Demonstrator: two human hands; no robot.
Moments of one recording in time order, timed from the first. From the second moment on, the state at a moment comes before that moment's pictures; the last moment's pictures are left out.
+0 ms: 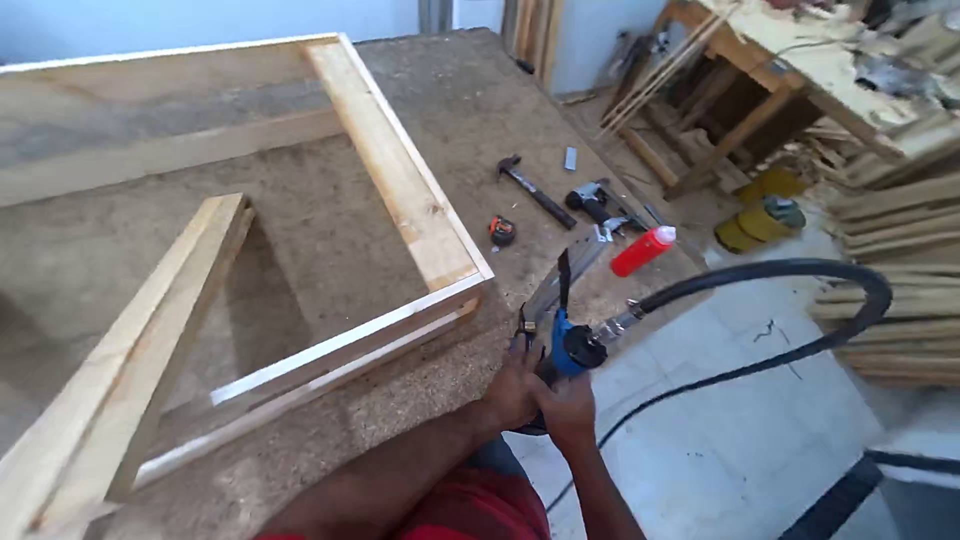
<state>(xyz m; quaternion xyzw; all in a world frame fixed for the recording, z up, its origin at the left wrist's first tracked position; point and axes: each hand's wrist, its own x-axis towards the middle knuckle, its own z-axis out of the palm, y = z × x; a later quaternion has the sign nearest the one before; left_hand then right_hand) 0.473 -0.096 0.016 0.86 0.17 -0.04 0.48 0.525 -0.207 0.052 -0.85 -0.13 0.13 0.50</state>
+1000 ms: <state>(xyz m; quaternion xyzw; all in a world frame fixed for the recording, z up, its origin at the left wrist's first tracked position) 0.455 -0.037 0.083 0.24 0.13 0.19 0.94 0.531 -0.209 0.157 -0.52 -0.48 0.22 0.67</state>
